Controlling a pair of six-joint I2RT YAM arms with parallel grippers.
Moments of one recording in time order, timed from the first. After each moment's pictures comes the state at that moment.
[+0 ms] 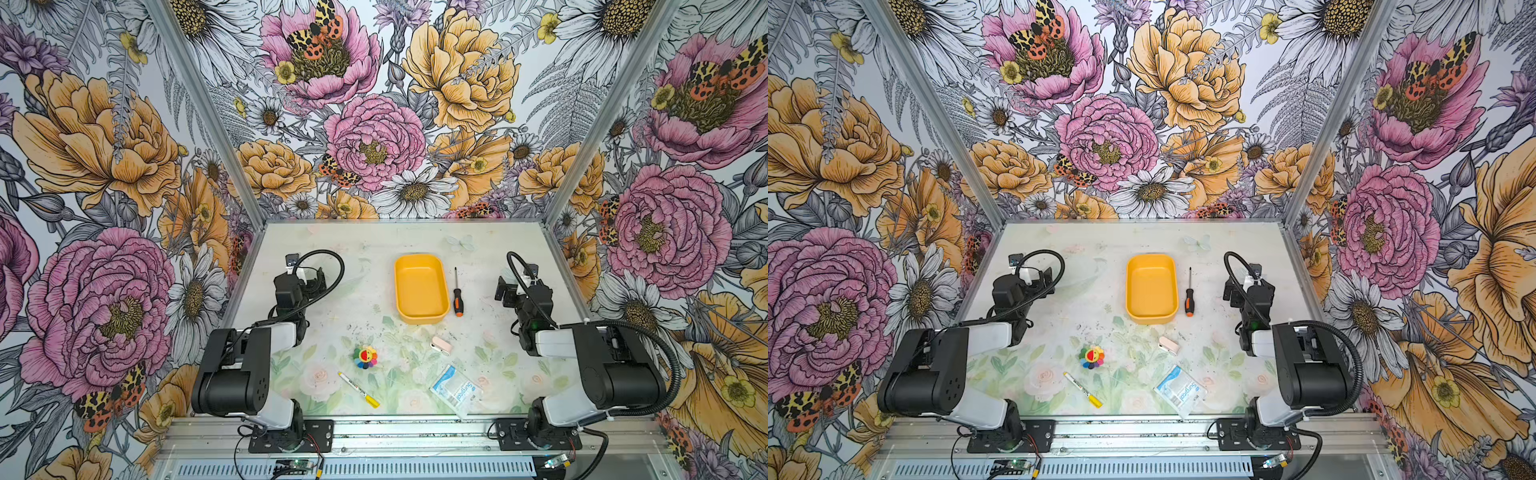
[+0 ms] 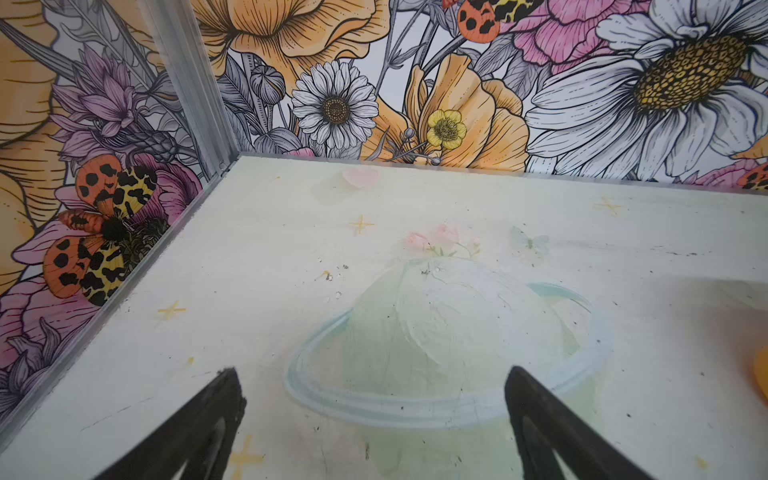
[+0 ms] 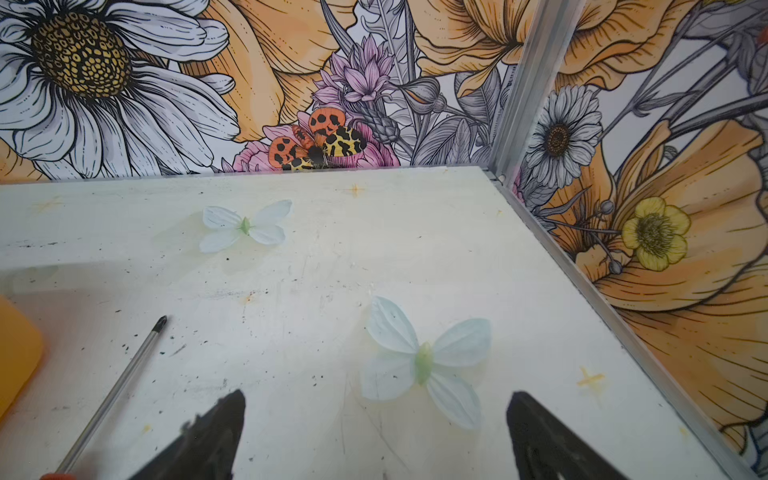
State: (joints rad) left arm 0.00 1.51 0.50 0.72 -0.08 -0.05; right arm -0.02 1.53 0.37 0.85 0.11 0.01
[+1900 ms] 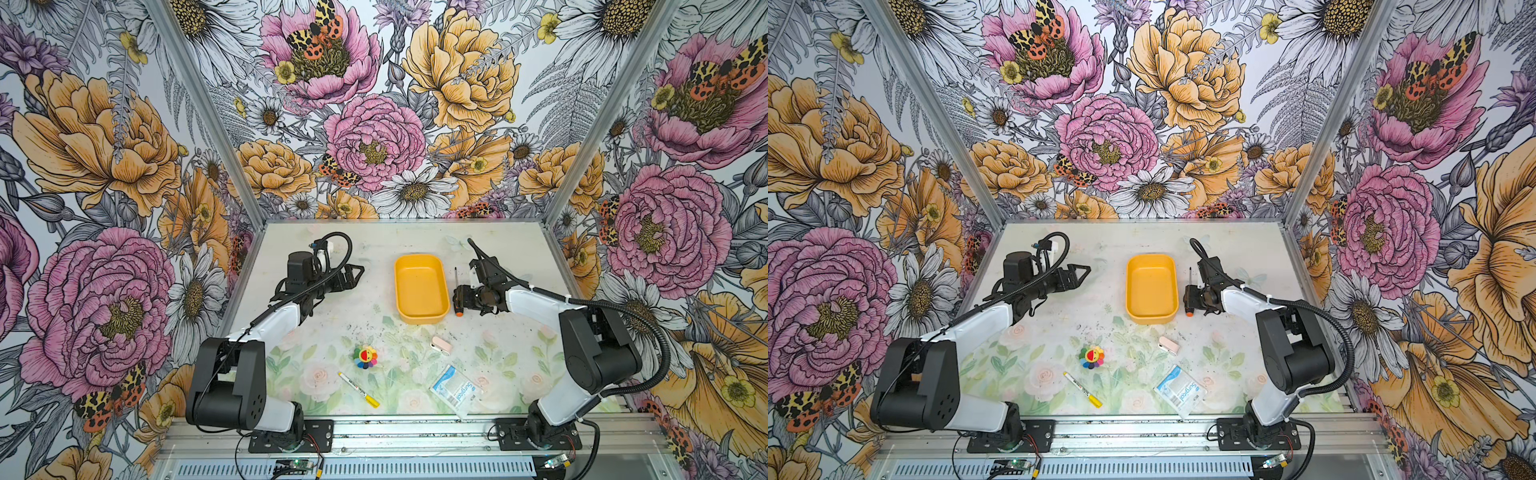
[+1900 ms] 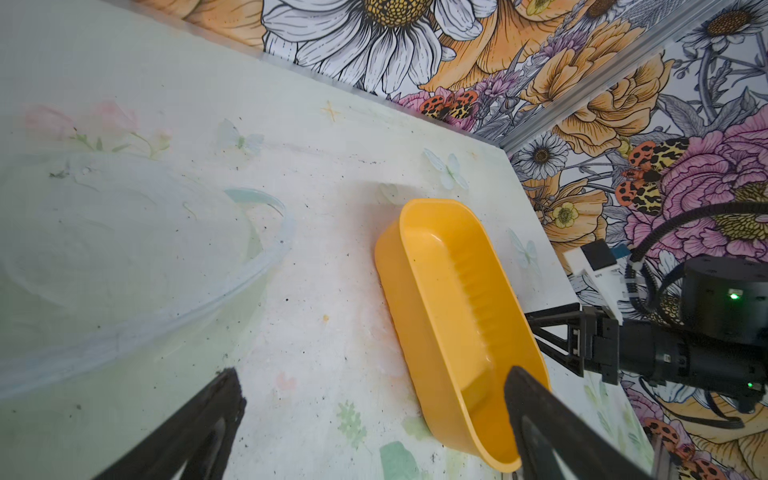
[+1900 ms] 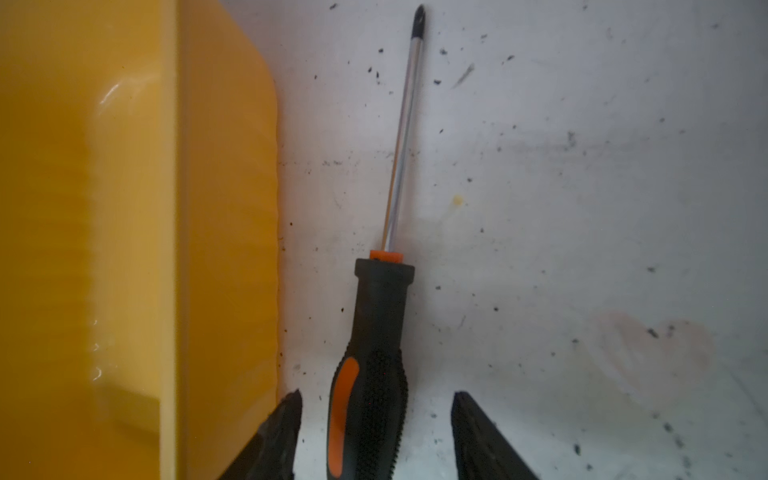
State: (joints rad) left arm -0.11 1.45 0.77 0.14 0.55 -0.40; right arm 0.28 1.67 0.93 -0.32 -0.16 0.35
